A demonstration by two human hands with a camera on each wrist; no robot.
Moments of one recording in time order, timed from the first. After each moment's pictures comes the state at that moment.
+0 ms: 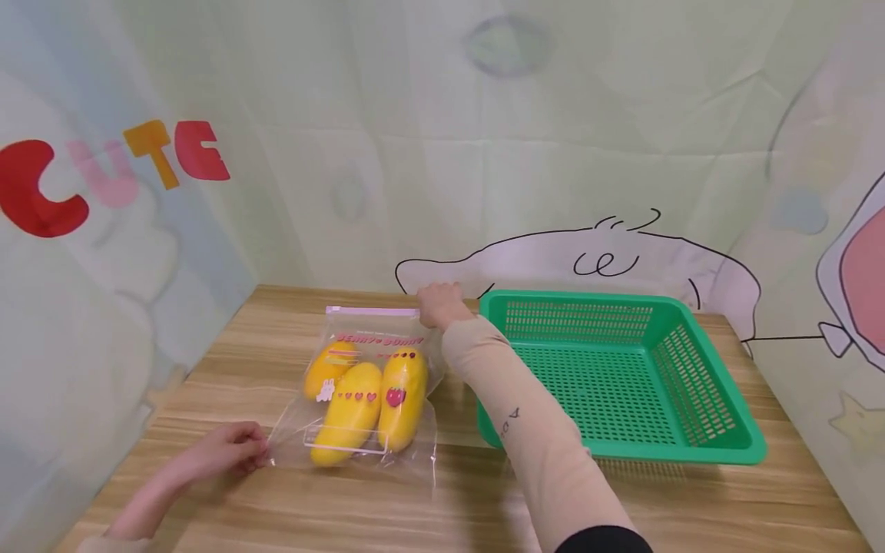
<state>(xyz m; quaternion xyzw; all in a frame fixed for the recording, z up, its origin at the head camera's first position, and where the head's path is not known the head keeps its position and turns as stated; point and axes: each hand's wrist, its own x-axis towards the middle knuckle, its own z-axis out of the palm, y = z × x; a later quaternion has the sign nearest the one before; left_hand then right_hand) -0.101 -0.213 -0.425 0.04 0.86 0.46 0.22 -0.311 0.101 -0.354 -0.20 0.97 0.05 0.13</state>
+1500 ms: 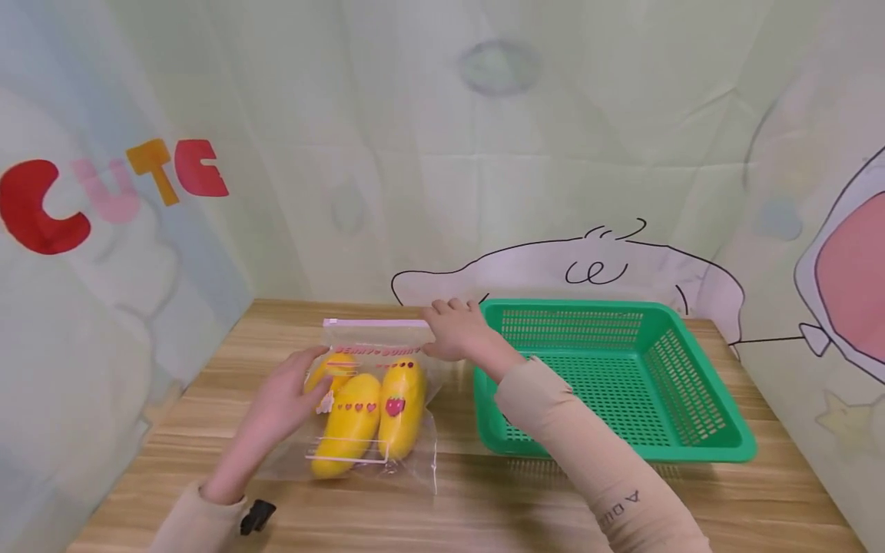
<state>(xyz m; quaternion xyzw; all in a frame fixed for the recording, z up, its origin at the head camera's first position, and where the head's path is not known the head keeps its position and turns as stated) -0.146 -0.108 -0.370 0.05 0.96 0.28 -0.07 -0.240 0.141 -0.312 -0.23 0.96 -0.02 0.12</state>
